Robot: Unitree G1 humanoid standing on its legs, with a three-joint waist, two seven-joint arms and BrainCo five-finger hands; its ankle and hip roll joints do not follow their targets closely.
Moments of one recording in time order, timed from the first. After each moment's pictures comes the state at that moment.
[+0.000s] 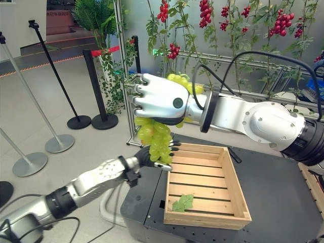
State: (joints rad) left arm -0.54 0.89 -0.81 -0.06 -0.76 0.05 -0.14; right arm -1.25 -1.22 0.98 -0.32 -0.85 -0.21 -0.21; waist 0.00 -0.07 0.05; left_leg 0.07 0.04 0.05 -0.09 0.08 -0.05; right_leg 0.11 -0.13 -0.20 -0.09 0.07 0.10
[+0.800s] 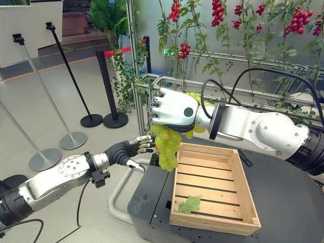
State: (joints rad) left arm -0.56 1.04 -0.77 -0.29 -0.88 0.01 -0.18; right arm -1.22 -1.22 0.97 -0.31 -0.85 -0.23 -0.18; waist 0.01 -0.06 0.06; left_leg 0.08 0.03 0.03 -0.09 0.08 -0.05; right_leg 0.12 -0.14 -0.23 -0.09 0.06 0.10
